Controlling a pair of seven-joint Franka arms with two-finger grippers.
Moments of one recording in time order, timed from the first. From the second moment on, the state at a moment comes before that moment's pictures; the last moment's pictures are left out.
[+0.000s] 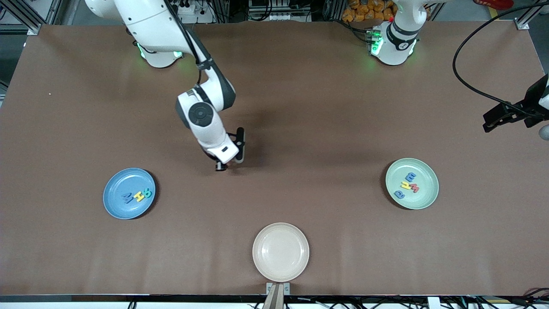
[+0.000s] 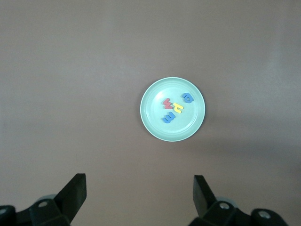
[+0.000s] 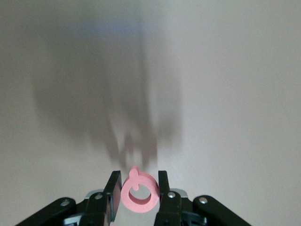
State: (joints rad) left arm 0.05 0.06 -0.09 -1.52 0.07 1.62 -0.12; right arm 0.69 0.50 -0.20 -1.98 0.05 2.53 -1.03
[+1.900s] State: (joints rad) left arm 0.01 0.06 -0.10 -1.53 0.01 1.59 -0.05; right arm 0.28 0.42 -0.33 -1.94 0.06 2.40 -0.91
